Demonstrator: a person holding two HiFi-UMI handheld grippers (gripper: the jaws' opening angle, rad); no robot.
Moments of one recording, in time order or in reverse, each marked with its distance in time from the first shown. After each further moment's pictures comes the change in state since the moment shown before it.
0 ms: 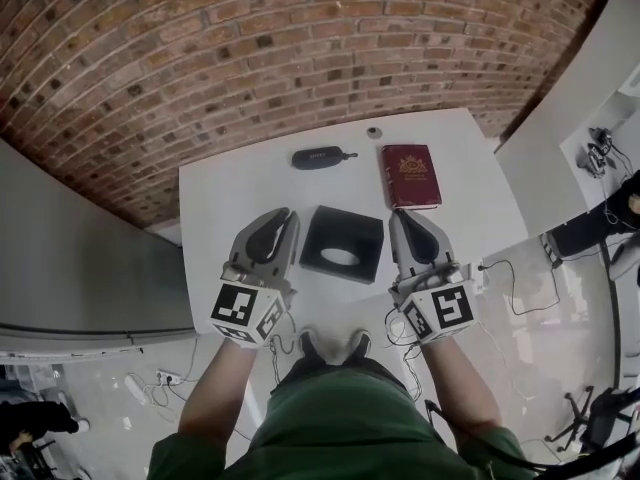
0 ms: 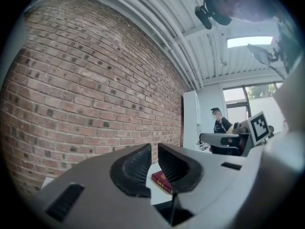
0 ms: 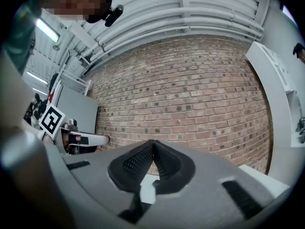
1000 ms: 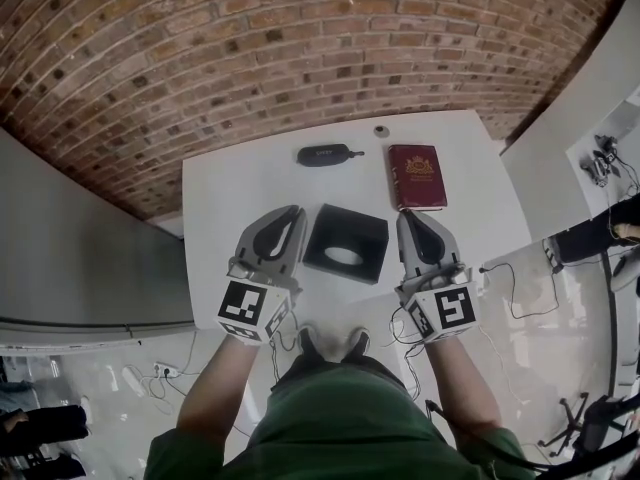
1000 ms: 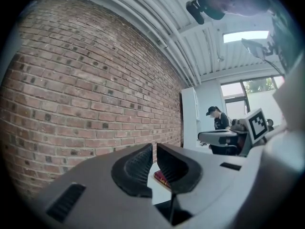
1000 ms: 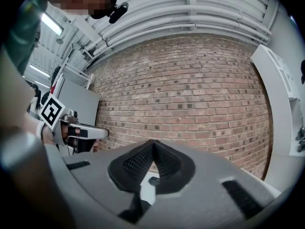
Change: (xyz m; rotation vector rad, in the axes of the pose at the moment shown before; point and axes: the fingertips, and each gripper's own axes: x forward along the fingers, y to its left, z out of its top) left arm 0.005 0.006 -0.003 0.065 0.002 0.005; right arm 0.009 -0.004 -0.009 -0.065 0.037 0.006
